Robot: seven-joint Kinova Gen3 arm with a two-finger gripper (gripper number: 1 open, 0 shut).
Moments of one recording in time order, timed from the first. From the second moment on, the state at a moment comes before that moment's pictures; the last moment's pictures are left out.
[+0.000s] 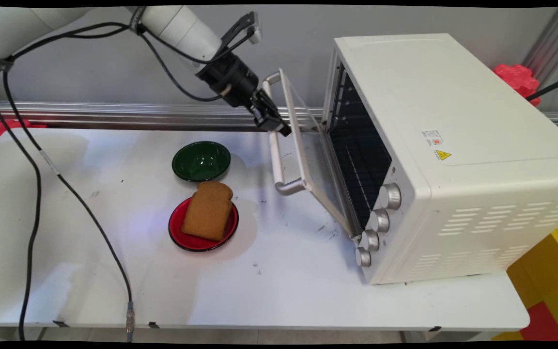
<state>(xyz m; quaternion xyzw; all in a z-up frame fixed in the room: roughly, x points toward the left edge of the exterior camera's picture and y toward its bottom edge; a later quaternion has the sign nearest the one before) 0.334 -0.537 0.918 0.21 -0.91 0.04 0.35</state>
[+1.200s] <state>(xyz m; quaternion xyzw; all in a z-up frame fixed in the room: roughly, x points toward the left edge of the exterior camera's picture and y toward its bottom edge) 0.370 -0.523 0.849 0.19 -0.92 0.05 0.34</state>
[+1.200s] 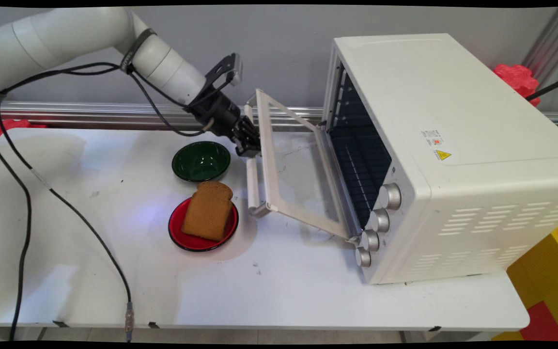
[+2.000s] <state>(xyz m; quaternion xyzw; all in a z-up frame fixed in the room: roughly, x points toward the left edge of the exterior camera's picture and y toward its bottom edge) 0.394 -0.508 0.813 0.21 -0.92 0.05 0.33</state>
